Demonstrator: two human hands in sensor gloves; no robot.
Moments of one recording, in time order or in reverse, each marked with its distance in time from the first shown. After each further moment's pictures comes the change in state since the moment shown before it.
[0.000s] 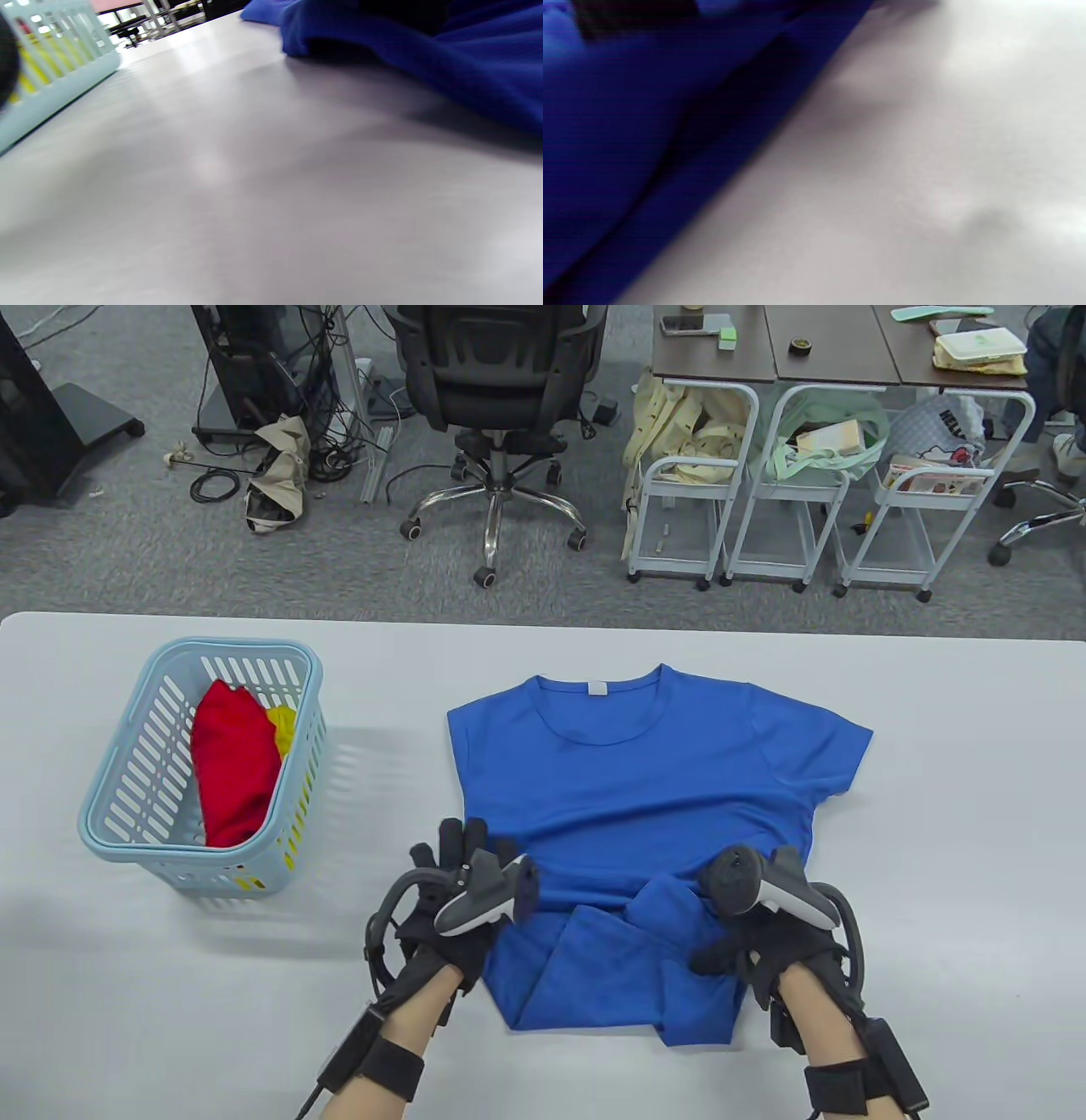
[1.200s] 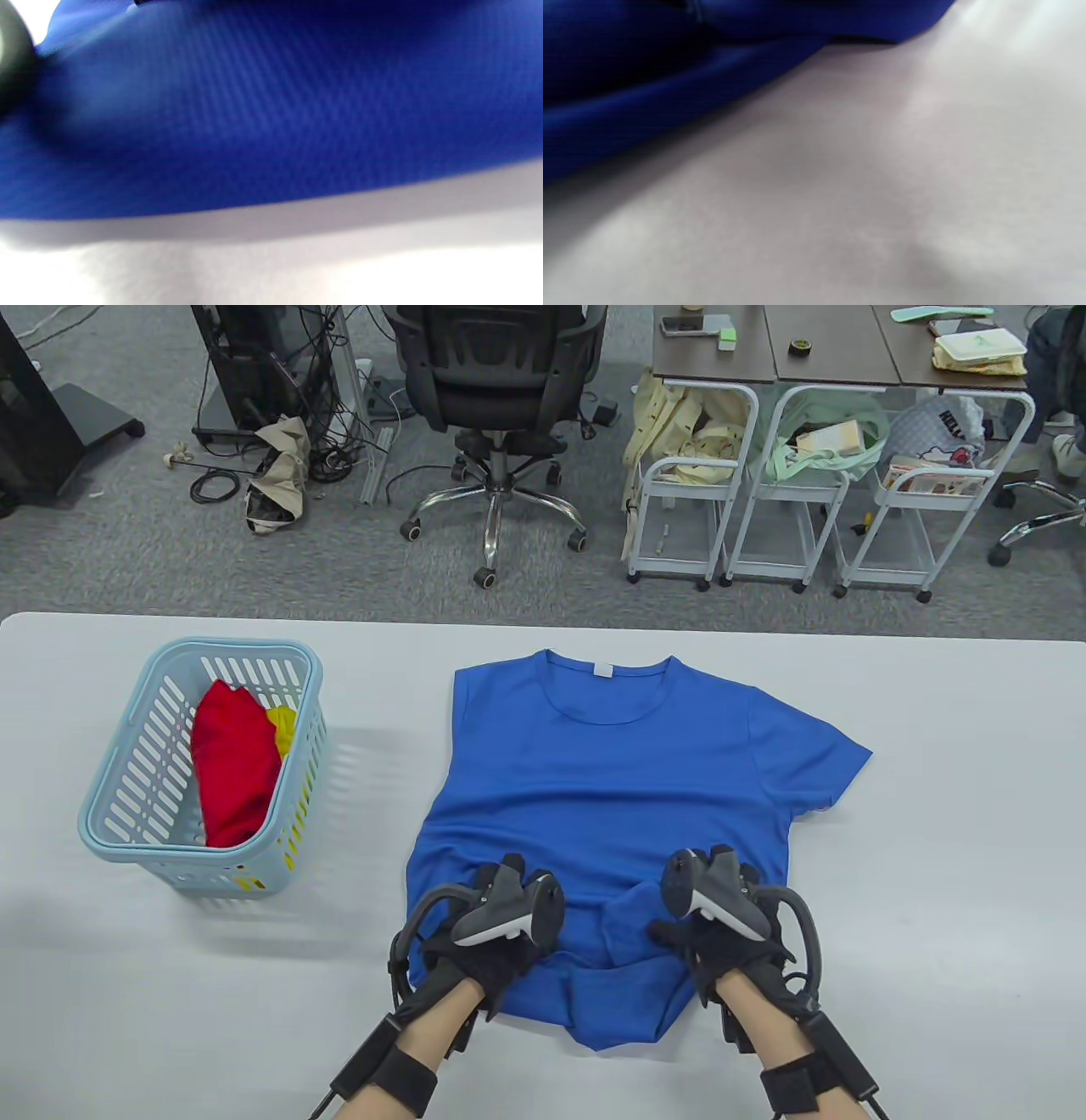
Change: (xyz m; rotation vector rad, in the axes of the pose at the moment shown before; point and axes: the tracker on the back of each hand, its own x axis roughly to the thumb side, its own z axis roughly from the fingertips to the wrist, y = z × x) left_hand 0.045 -0.007 0.011 -0.142 -0.237 0.082; right_hand 0.039 0.004 -0.003 -0.171 0.269 0.153
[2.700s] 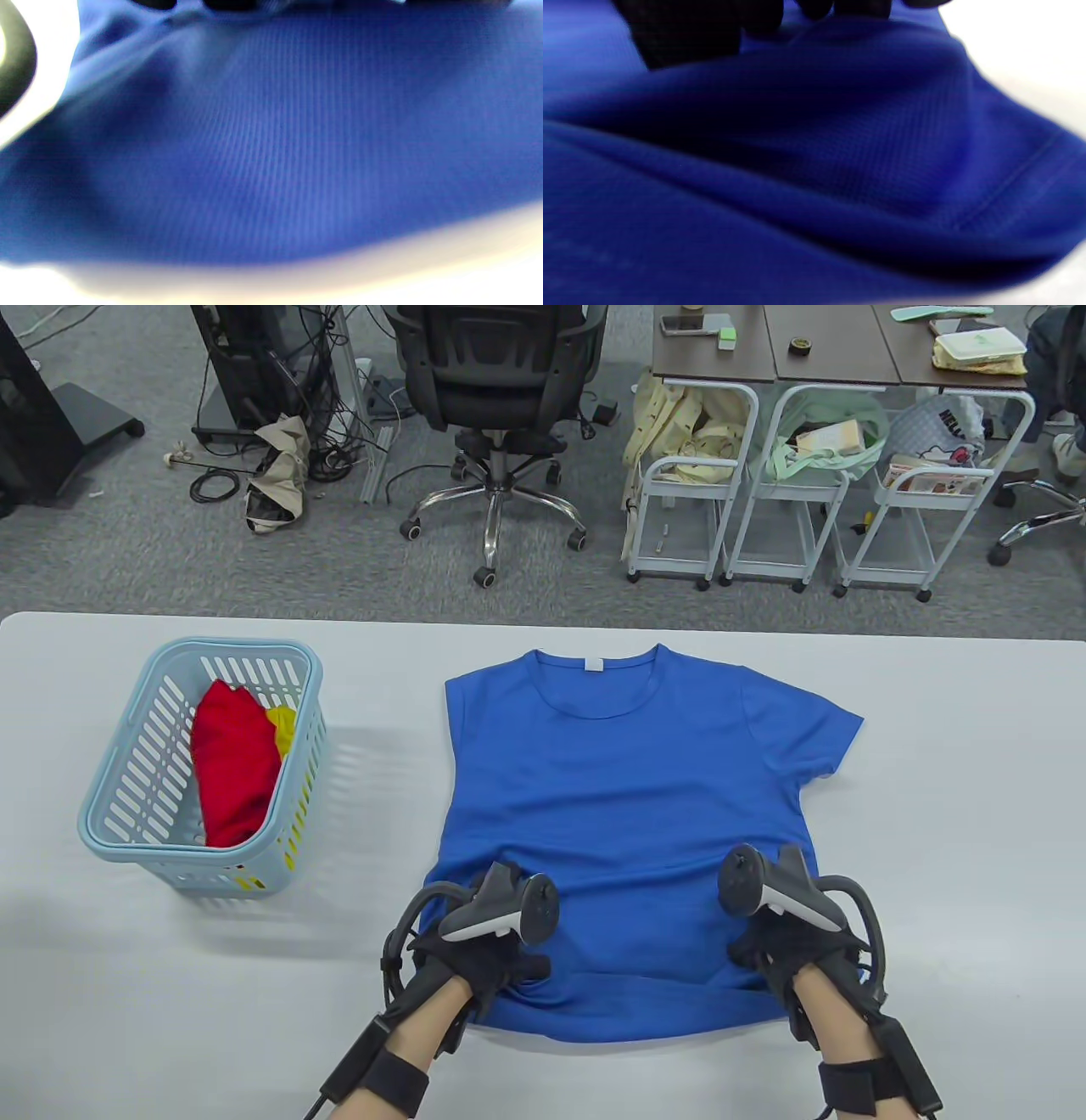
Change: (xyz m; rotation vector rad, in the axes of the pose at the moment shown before) left_hand -0.006 0.002 0.007 -0.047 -0.116 0.009; right_hand -0.047 -0.004 -0.005 0.038 -0.174 -0.020
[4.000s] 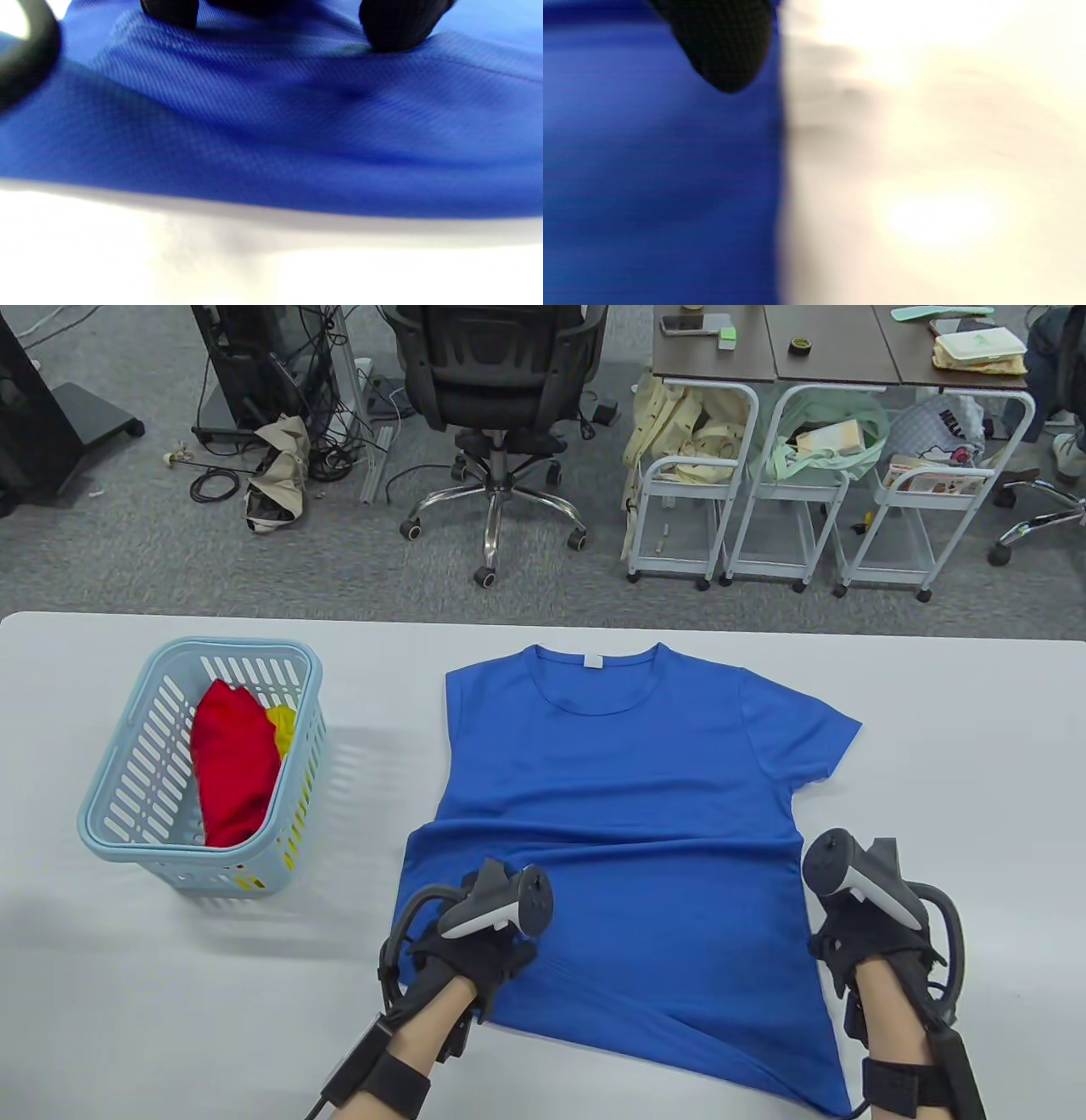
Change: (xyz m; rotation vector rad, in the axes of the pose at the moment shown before) left_hand 0.009 0.003 0.005 -0.063 0.061 0.041; right_hand -0.044 -0.017 0.017 0.002 0.132 -0.111
